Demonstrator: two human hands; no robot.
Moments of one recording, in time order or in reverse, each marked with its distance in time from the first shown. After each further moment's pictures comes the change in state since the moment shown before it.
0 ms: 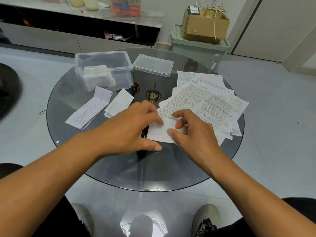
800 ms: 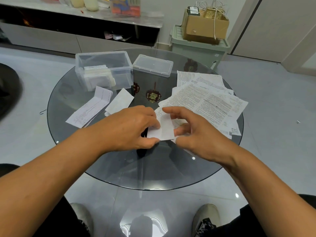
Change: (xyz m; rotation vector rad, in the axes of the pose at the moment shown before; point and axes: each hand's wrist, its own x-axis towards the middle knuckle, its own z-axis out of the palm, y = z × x) left_hand 0.003 -0.002 -0.003 0.112 -0.005 0.114; right_hand 0.002 -0.013 -0.030 0.214 -0.382 -0.068
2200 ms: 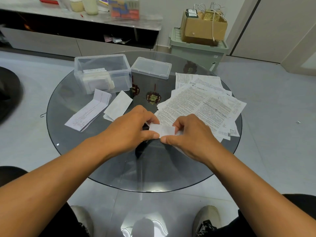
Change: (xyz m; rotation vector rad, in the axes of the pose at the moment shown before) left_hand 0.009 0.013 0.010 -0.309 0.018 -0.408; right_hand 0.012 -0.001 0.016 -0.346 0.227 0.215
